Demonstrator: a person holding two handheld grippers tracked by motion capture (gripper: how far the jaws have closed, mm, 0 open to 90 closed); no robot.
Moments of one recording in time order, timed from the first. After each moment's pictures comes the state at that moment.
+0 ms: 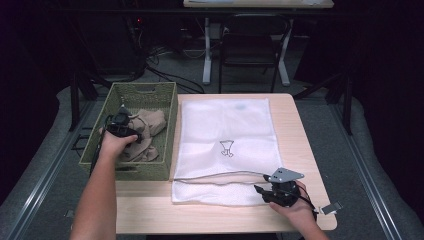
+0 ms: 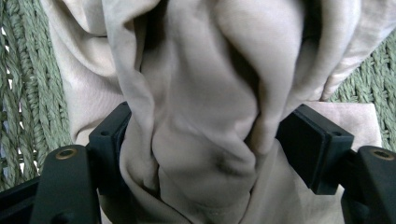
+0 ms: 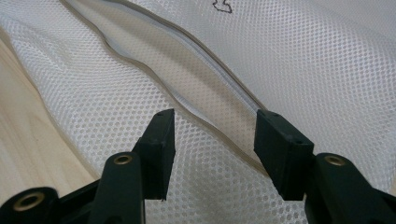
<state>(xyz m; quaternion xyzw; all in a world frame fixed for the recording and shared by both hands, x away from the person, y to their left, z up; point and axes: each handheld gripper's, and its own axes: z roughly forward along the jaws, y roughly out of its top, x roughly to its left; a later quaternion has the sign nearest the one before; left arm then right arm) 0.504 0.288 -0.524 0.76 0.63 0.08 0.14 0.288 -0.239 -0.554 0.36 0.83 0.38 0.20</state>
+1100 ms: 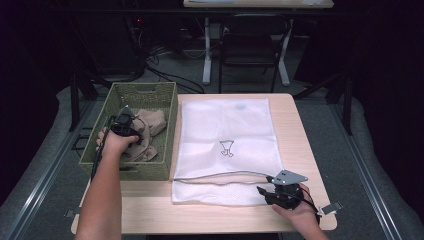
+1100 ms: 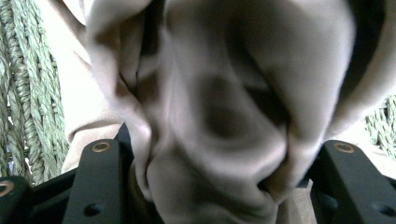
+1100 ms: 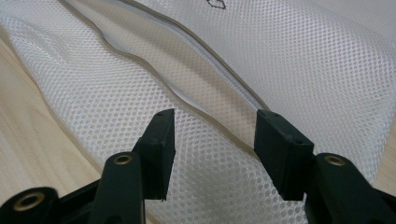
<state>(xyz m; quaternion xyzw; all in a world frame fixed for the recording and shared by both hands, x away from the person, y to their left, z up) 0.512 0.281 -0.534 0.75 0.65 0.07 0.11 0.280 -0.245 -0.554 0.36 0.83 0.38 0.21</state>
